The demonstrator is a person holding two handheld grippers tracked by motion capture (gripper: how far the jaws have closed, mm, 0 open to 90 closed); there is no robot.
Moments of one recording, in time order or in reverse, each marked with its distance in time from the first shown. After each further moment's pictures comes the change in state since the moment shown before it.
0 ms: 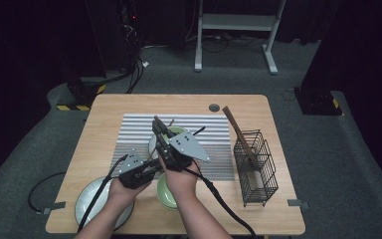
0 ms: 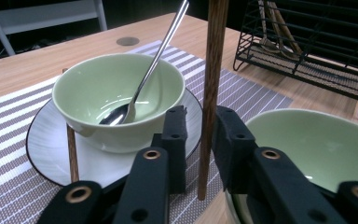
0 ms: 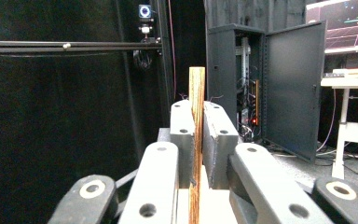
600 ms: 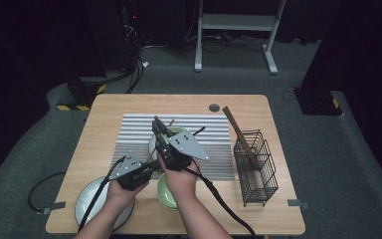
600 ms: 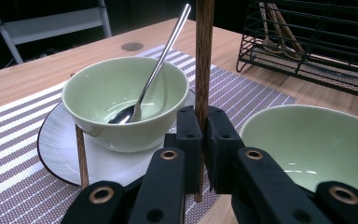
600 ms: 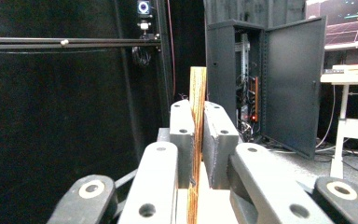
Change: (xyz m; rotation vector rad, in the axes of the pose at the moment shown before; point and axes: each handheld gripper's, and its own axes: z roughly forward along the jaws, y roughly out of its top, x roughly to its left) left arm 0.002 -0.001 -0.005 -0.018 0.001 0.019; right arm -0.001 -0.002 0.002 0.015 -0.004 0.001
